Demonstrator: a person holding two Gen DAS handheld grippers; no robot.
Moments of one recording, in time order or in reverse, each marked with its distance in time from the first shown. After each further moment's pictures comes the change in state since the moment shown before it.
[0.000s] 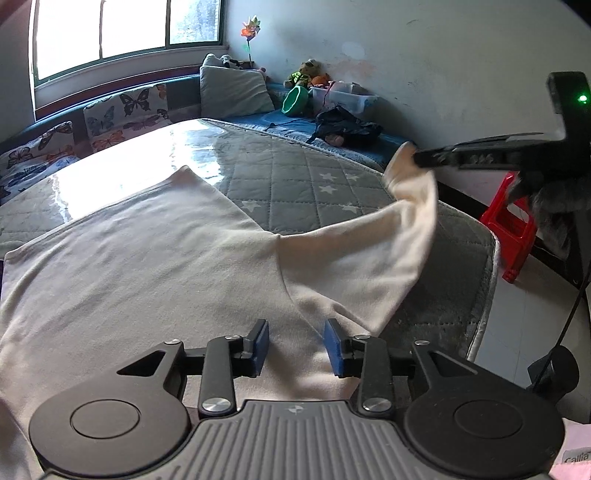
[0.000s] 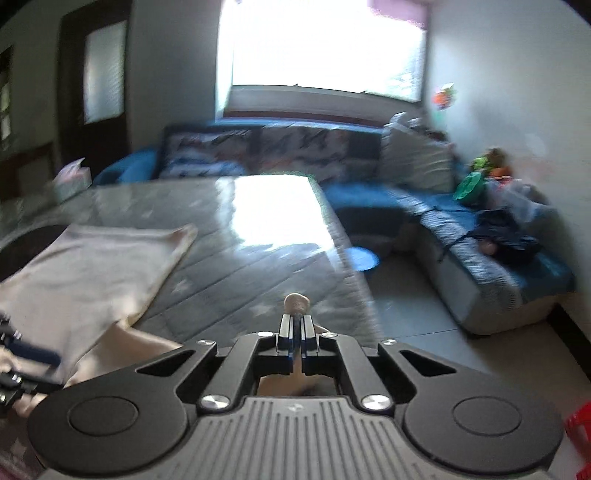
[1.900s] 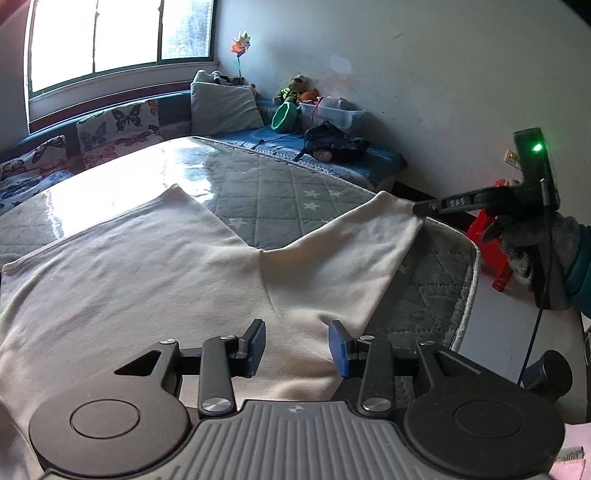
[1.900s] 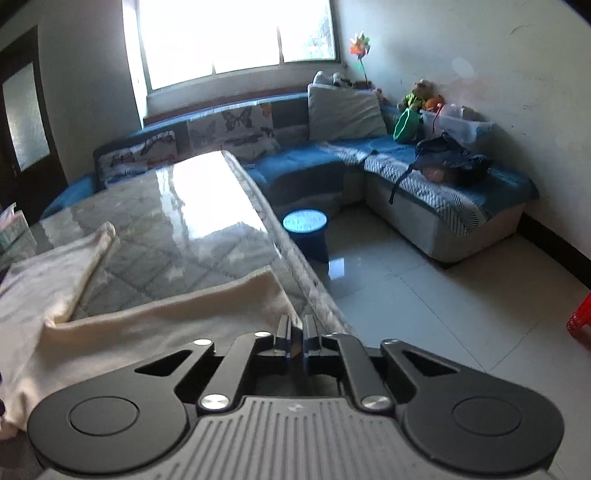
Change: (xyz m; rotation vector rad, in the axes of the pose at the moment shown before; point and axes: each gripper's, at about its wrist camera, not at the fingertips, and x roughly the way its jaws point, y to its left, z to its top) left arm -0.014 -0.009 -0.001 0.008 -0.061 -0.030; right arm 0.016 -0.049 -0.041 0.253 0.061 -0.073
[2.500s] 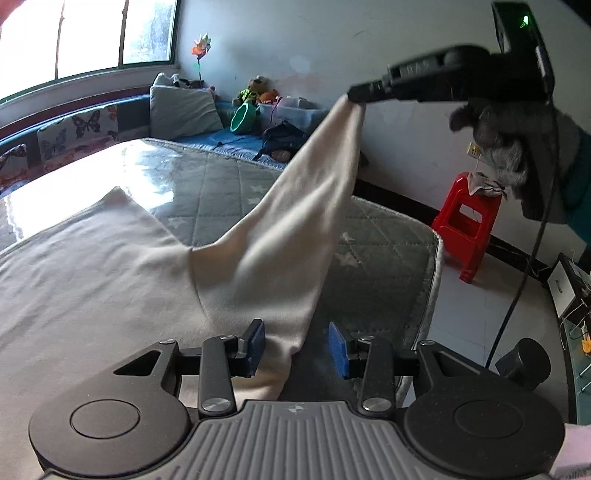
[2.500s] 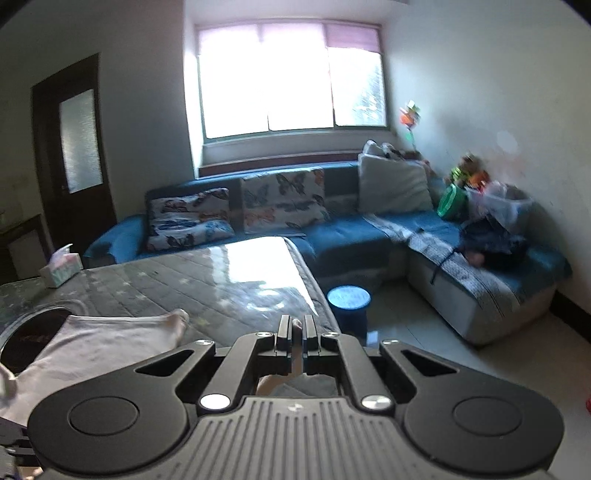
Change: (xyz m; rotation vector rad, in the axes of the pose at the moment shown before) left arm 0.022 -0.024 -0.005 0.041 -0.009 -0.127; right arm -0.056 0.053 0.073 -0.135 -0.188 0.131
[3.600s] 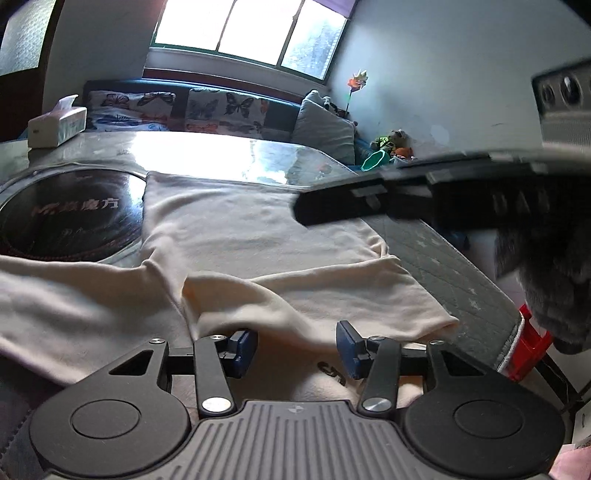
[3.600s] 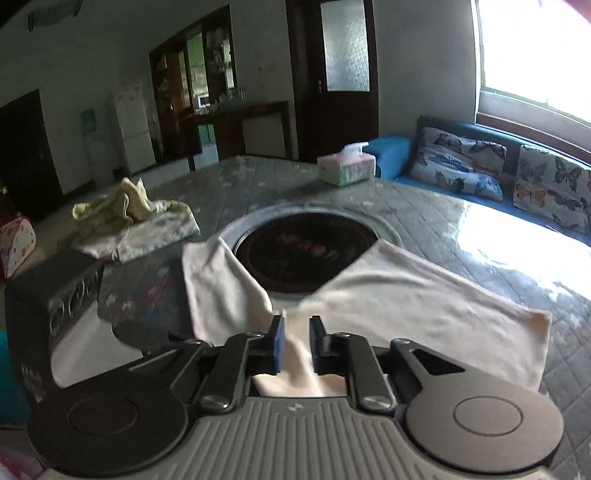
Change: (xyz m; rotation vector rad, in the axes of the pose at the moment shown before) left arm -0.128 0.097 -0.075 -0.421 -0.131 0.259; right arm 0.039 0.279 -0.028 -0.435 0.271 0.727
